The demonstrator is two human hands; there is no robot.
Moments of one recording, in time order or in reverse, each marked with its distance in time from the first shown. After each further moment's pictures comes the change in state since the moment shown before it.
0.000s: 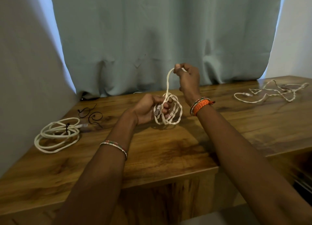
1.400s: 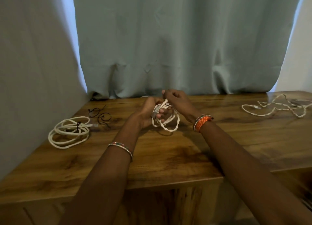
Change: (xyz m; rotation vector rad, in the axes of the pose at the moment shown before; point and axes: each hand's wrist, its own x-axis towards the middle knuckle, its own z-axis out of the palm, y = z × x) left_hand 0.000 0.002 -0.015 -0.049 0.238 0.009; right_hand -0.036 0.007 0.015 -0.106 -0.543 0.017
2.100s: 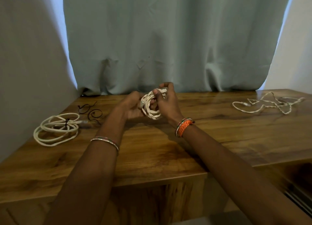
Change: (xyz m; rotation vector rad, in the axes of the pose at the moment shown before) left_hand -0.001 0.013 -0.015 -0.066 0.173 0.016; right_hand -0.013 -0.001 0.028 0.200 0.229 0.033
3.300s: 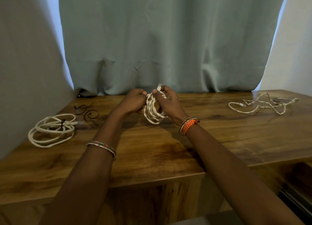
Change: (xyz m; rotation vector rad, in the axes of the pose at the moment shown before) left_hand -0.006 0.001 0.009 0.871 0.229 0.417; right_hand 0.007 0.007 -0.020 0.001 -0.120 -0.019
